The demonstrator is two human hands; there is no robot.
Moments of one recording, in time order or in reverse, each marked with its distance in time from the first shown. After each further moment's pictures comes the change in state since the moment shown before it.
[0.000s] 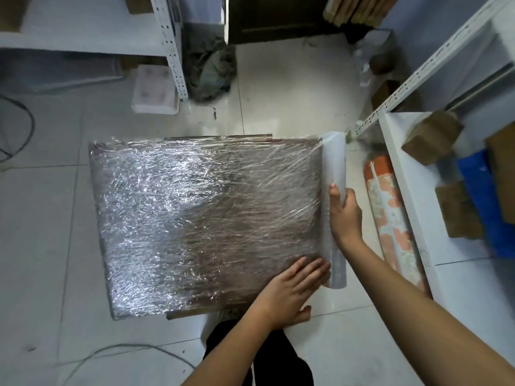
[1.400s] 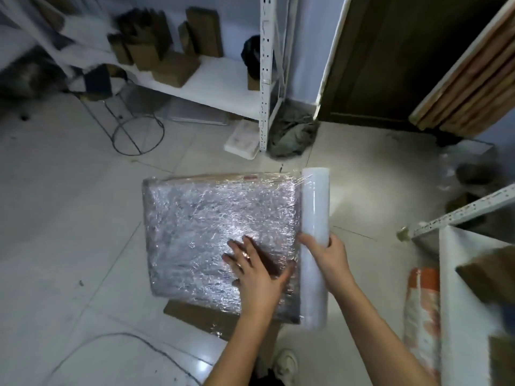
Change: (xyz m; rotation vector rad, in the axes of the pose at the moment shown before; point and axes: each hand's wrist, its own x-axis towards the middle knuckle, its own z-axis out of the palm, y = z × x) left_hand 0.086 -0.019 -0.160 -0.783 0.263 -1.640; right_hand 0.040 -0.093 -0.064 0.366 -0.589 -0.122
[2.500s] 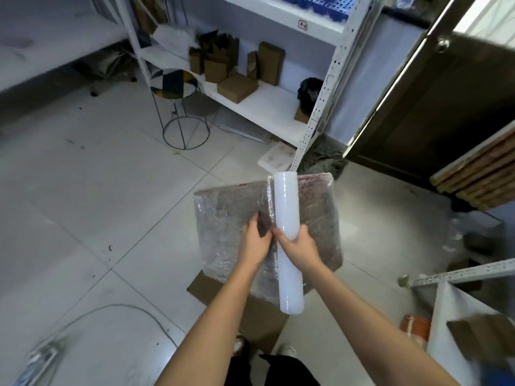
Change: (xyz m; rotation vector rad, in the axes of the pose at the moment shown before) left_hand 0.000 -0.031 -0.147 -0.744 0.109 -0.037; right_hand -0.077 -0.092 0.115 -0.624 -0.273 -0.071
